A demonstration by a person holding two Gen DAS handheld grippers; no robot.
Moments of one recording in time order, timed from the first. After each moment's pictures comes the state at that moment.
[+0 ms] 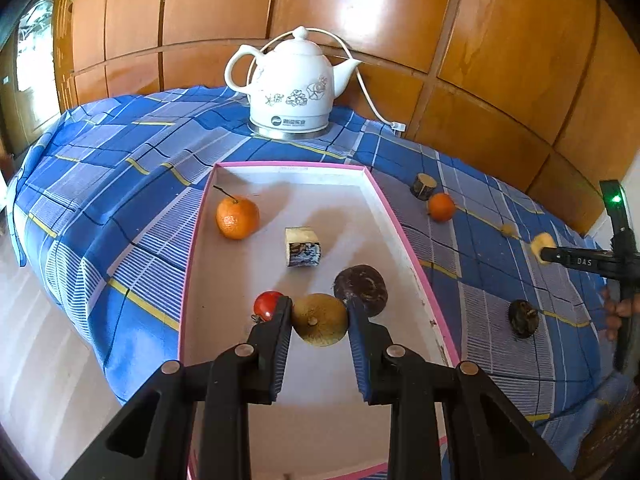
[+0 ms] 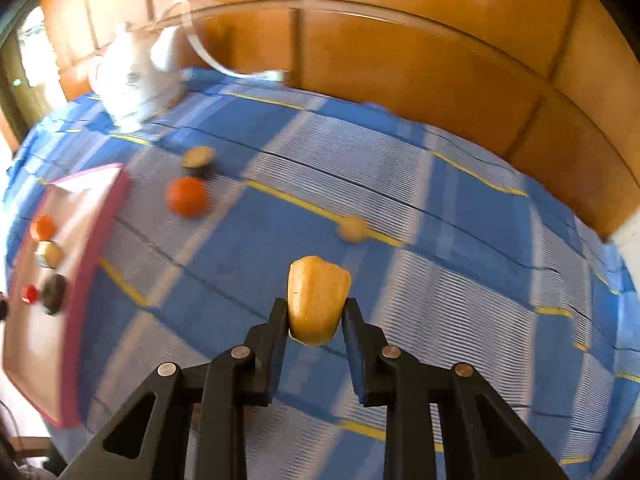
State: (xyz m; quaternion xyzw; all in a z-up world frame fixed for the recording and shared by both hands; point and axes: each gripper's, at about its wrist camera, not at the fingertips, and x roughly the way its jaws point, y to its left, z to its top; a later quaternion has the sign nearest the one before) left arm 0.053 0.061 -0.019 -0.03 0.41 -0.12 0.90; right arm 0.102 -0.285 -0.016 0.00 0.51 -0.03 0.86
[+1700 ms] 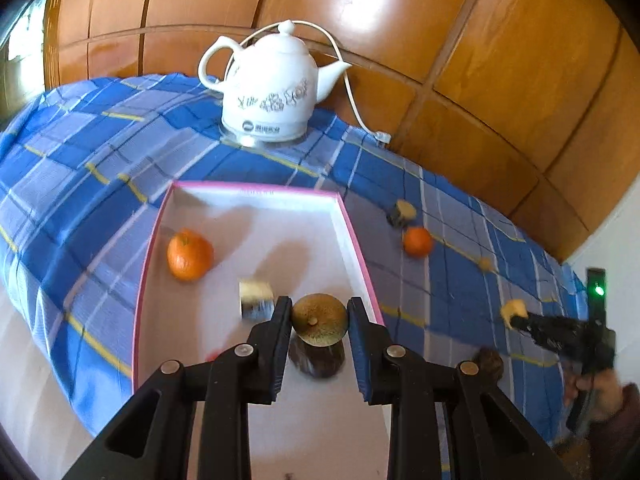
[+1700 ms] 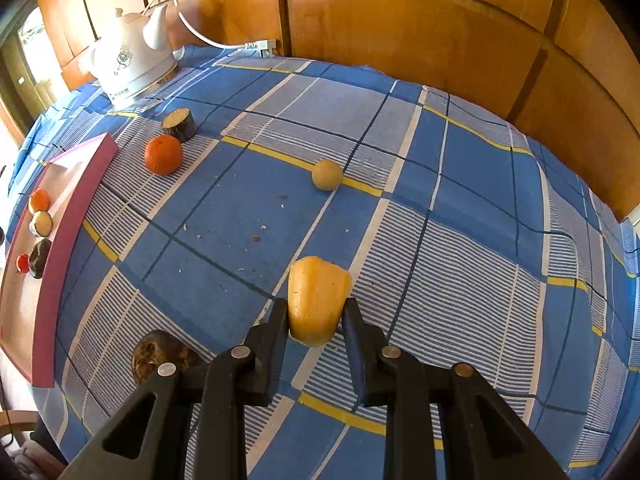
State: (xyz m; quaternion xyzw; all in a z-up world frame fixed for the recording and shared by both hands) left arm 0.116 0.042 0.001 -0.09 0.43 -0.15 0.88; right arm 0.086 -0.315 -0.045 0.02 0.53 0.01 0.85
